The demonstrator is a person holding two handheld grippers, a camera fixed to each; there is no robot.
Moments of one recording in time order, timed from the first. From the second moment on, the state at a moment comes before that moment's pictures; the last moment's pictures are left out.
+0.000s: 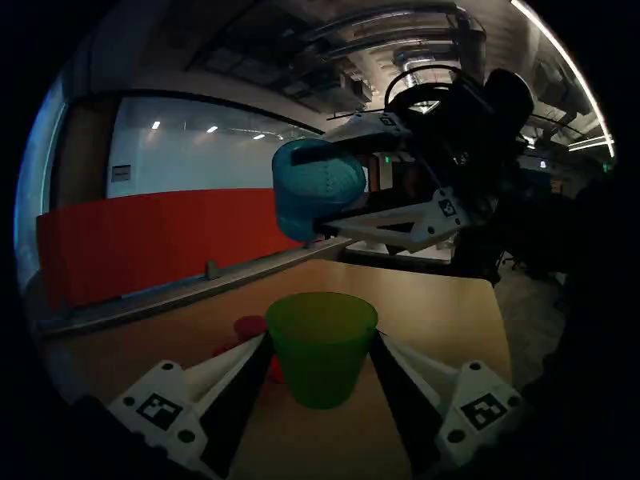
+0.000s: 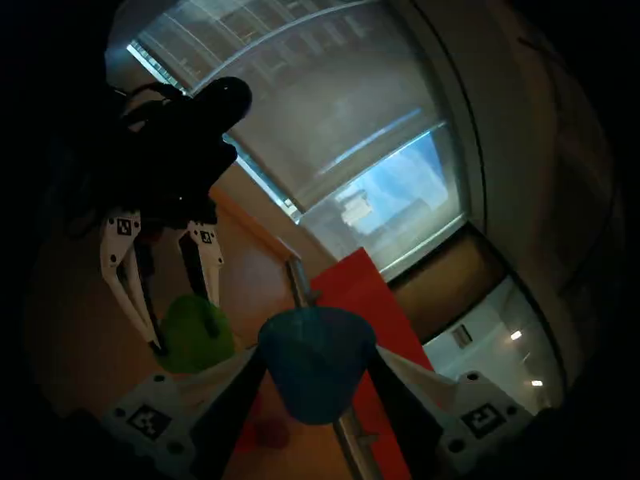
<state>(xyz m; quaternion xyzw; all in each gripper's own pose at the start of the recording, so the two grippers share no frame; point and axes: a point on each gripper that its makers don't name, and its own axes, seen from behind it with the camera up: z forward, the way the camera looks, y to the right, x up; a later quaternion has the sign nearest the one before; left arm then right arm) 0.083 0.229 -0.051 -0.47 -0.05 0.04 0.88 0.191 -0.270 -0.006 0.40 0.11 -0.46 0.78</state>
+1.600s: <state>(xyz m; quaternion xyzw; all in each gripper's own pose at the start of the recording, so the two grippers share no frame) 0.092 0.232 -0.044 -0.47 -0.04 0.04 0.88 0.214 -0.282 0.008 0.35 0.18 -0.57 0.72</state>
